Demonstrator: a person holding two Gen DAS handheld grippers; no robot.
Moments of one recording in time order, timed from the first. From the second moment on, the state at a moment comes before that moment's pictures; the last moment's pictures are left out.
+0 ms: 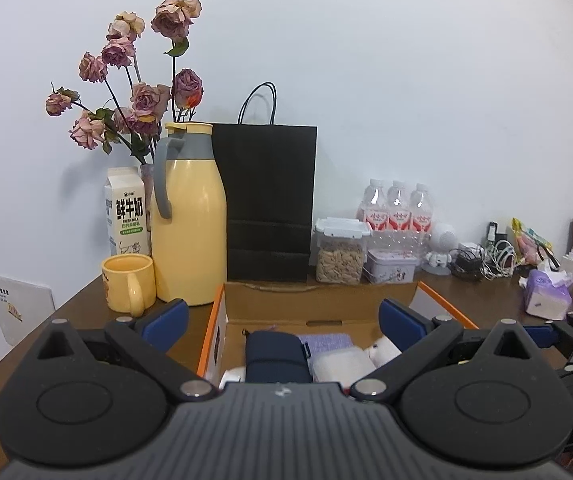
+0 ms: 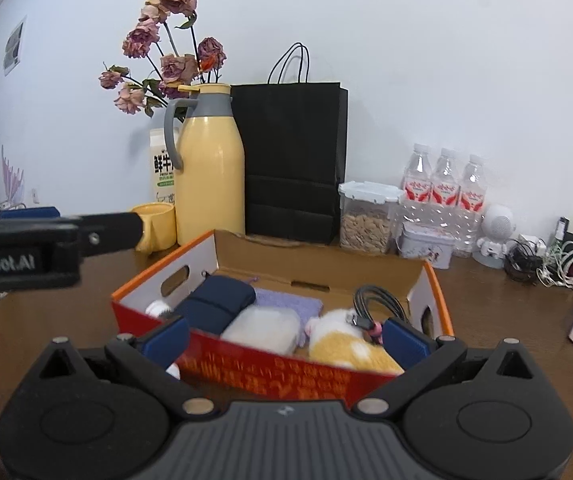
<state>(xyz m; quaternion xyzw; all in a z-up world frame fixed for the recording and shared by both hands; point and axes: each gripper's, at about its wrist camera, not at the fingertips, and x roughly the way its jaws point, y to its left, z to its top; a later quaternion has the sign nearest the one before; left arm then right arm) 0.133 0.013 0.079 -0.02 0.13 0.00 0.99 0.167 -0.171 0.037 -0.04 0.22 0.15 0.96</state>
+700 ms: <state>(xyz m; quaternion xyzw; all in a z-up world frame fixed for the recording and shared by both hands) 0.068 0.032 0.029 0.00 0.22 0.00 0.98 0.091 -0.235 -0.036 -0.03 0.33 0.10 0.94</state>
